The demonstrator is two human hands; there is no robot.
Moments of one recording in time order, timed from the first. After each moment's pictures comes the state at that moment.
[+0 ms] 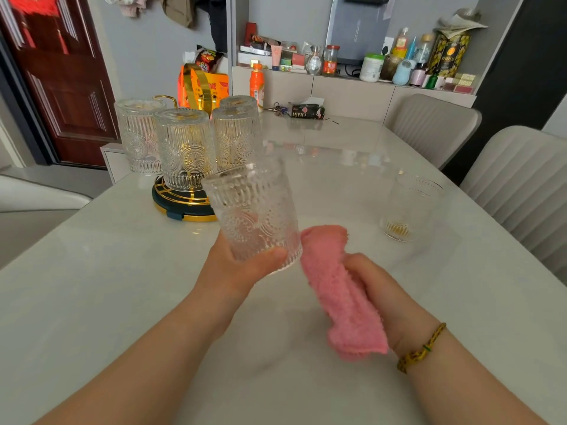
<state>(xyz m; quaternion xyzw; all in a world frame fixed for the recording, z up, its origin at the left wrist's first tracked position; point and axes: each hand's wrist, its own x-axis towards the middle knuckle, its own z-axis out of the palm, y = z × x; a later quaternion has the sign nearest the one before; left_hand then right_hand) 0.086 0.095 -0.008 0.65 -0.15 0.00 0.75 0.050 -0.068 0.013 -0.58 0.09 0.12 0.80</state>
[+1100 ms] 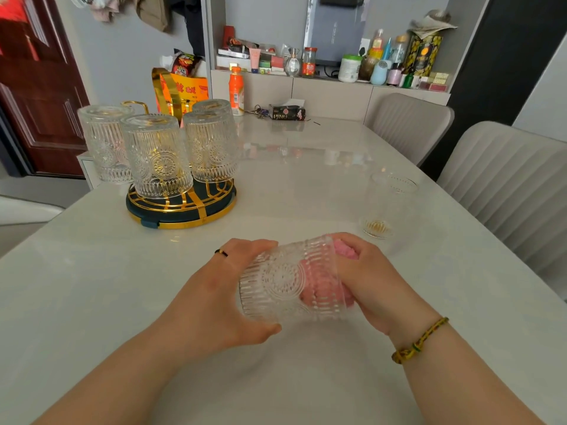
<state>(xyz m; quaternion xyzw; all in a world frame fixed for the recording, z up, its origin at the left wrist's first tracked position) 0.074 0.100 -0.008 0.87 -0.31 0.07 0.38 0.048 -0.083 0.023 -0.75 0.07 -0.03 0.65</state>
